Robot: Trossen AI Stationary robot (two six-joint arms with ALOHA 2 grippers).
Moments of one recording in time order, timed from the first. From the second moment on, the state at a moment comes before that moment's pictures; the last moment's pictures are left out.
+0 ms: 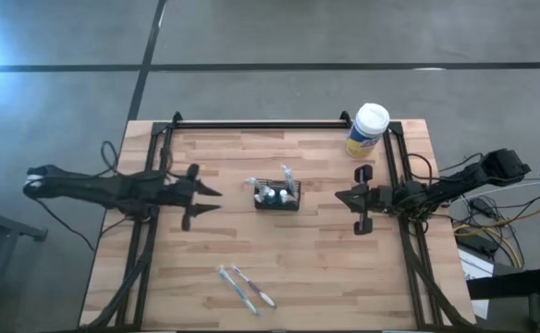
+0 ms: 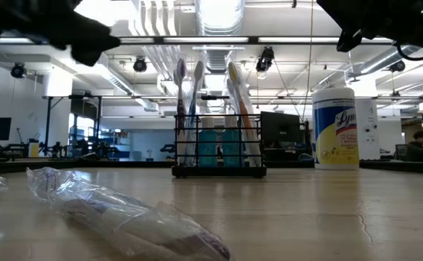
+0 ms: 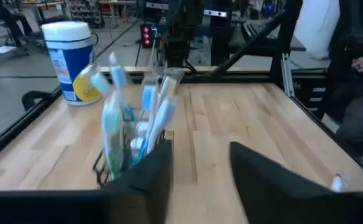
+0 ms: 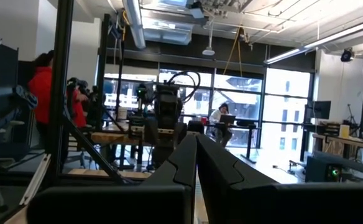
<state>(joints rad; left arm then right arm) -0.08 0.54 0.35 0.05 -0.05 -0.03 0.24 0.98 0.11 1.24 0.29 -0.17</state>
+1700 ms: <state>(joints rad) -0.08 0.01 0.12 -0.22 -0.18 -0.07 0.40 1.72 1.27 -0.12 0.39 0.44</state>
